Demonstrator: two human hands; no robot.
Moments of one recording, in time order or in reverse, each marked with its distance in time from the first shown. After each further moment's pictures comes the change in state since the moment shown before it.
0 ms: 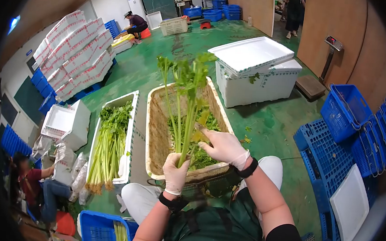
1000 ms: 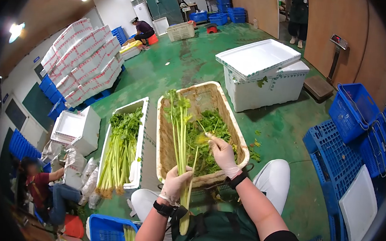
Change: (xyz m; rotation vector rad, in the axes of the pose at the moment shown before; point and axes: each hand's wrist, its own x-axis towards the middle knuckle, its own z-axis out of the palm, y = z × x) left_hand 0.002 0.002 -0.048 -0.619 -0.349 -0.665; right_hand 0.024 0.027 0.117 0.588 0.527 0.025
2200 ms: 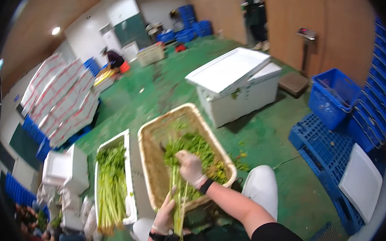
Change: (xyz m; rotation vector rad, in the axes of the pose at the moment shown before) left_hand 0.005 -0.005 -0.030 -0.305 -0.270 -0.200; right_hand 0.060 -0.019 0.045 -0.153 0.358 -0.245
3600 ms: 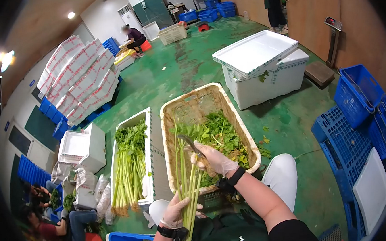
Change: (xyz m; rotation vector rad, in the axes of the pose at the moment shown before) left_hand -0.052 0.012 -0.015 -0.124 -0.020 -0.052; right_hand 0.014 -0.036 -0.020 1.187 -0.754 1.115
